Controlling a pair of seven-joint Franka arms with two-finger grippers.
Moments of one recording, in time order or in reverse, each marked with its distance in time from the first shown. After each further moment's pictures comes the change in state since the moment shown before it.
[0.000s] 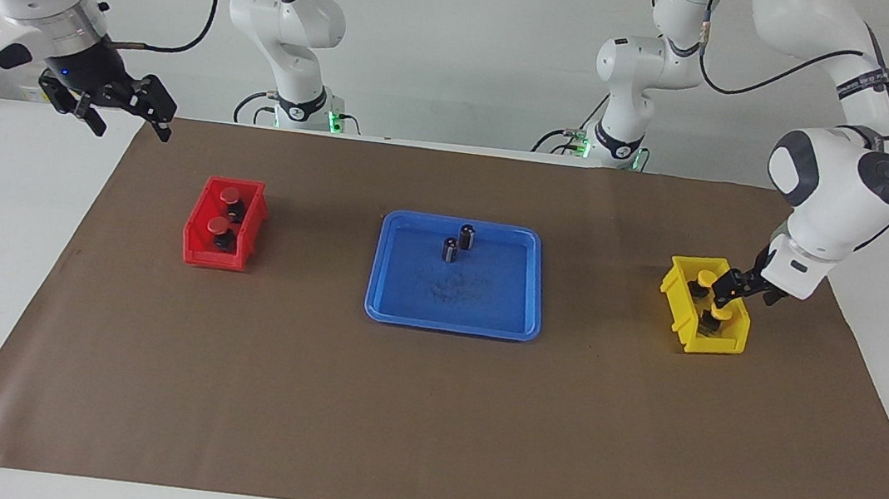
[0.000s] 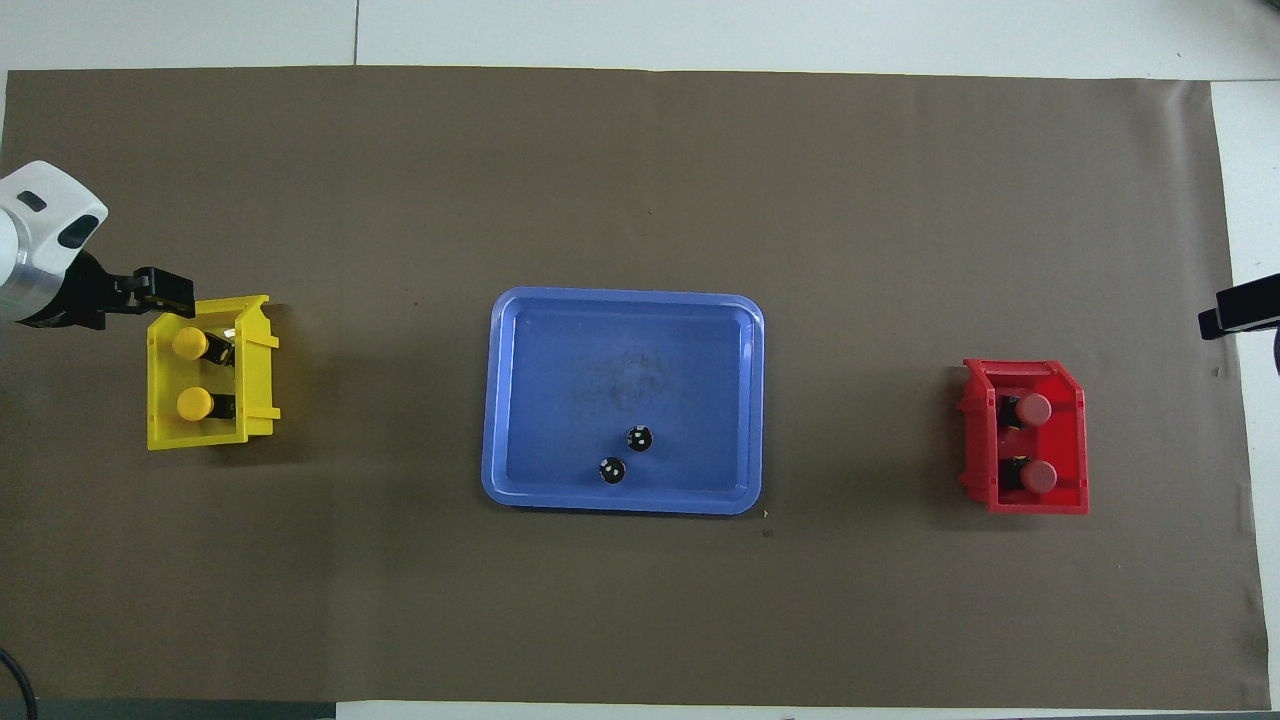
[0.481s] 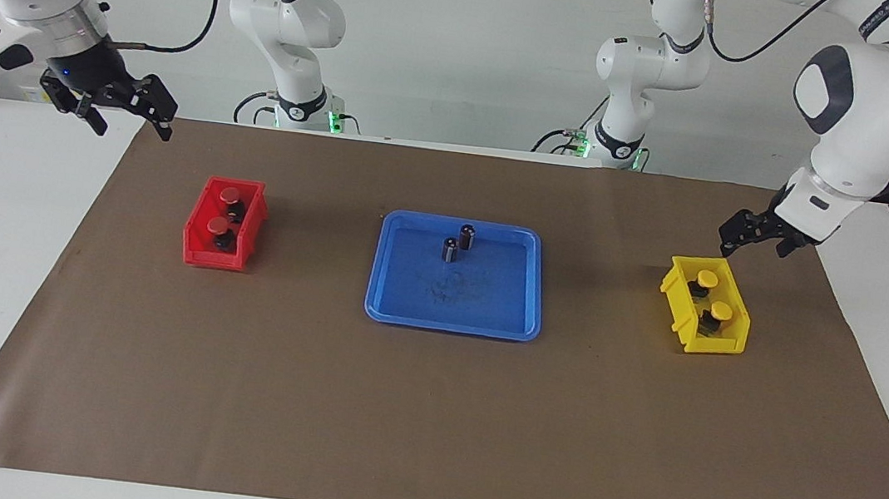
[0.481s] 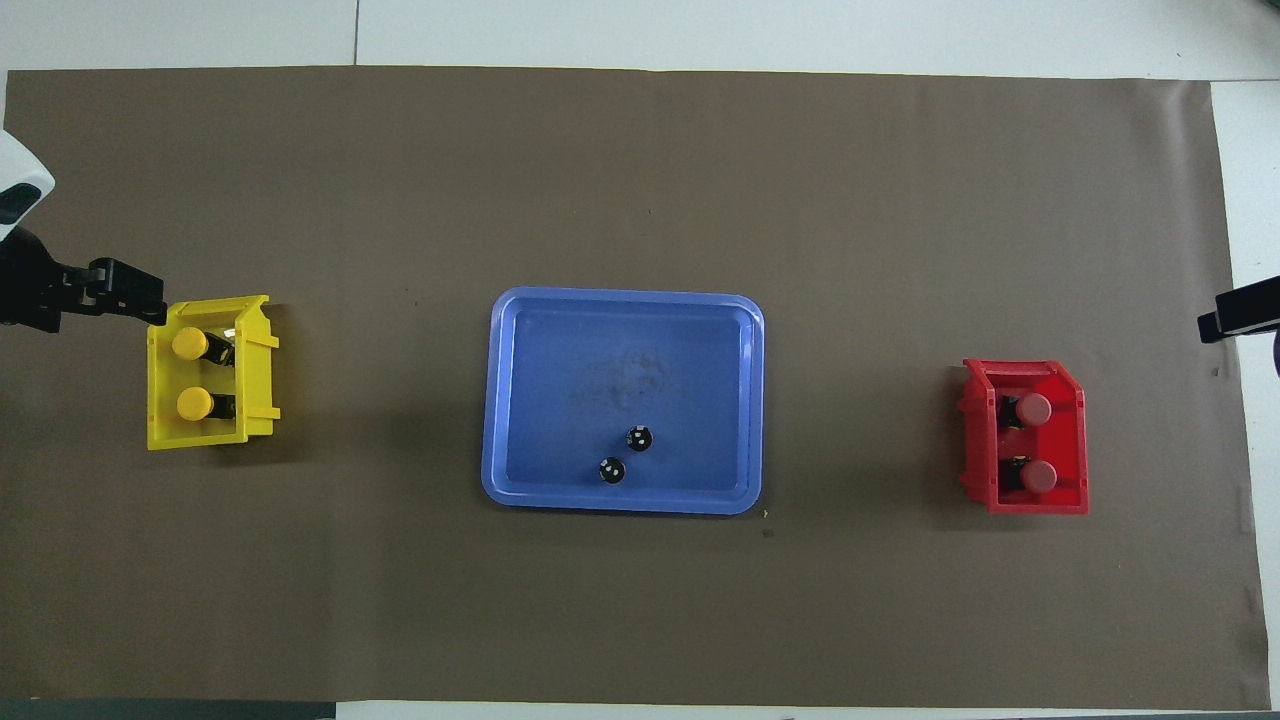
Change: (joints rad) left arm -0.046 -0.050 -0.040 0.228 -0.028 -0.345 0.009; right arm 0.000 0.000 0.000 0.000 0.000 -0.010 0.000
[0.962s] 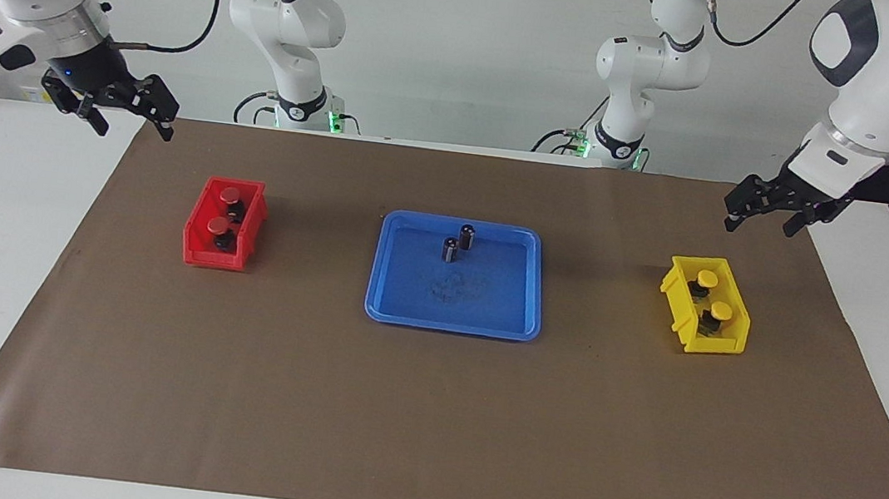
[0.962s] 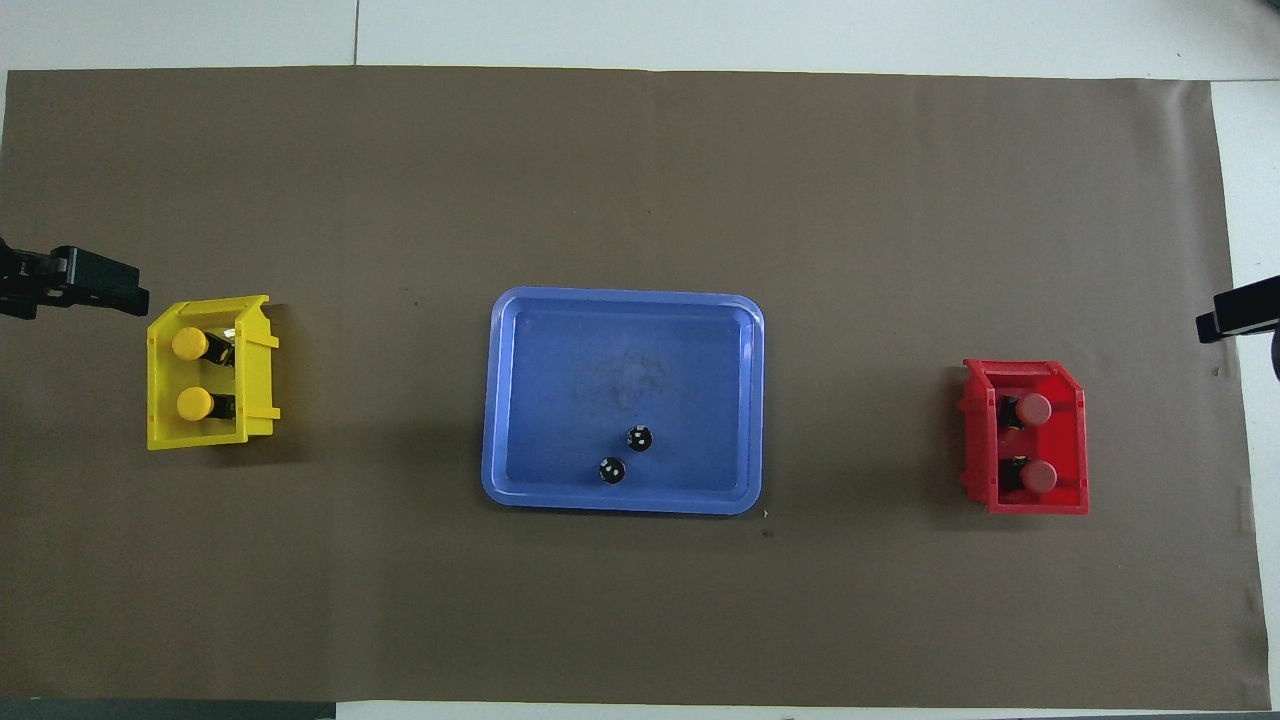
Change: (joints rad) left arm -0.002 -0.040 0.000 0.032 -0.024 -0.022 0.037; right arm 0.004 0.000 0.001 0.000 0.000 0.000 0.000
